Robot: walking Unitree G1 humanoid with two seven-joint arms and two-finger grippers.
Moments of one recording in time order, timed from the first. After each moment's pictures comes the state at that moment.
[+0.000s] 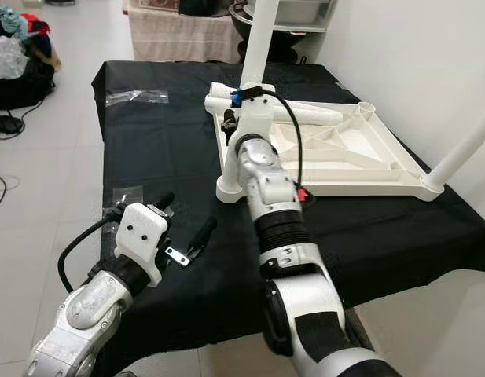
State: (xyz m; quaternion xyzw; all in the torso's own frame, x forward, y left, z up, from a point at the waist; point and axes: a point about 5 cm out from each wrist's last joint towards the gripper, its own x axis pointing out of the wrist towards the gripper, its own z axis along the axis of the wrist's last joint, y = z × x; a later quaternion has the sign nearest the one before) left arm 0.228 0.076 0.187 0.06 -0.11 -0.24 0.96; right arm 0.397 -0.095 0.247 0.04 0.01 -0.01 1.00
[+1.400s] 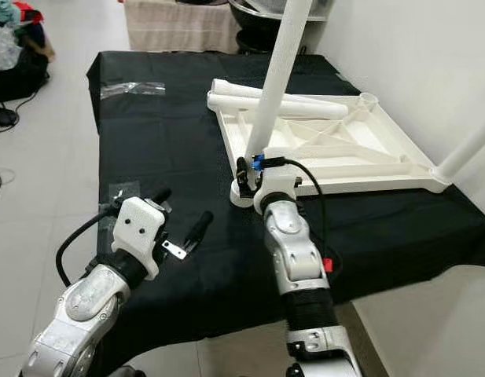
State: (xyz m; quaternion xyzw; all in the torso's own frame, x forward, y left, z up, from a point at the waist) left arm 0.233 0.078 0.184 0.06 -0.10 -0.24 0.96; right arm 0.341 -0.137 0.182 -0.01 0.01 0.14 0.99
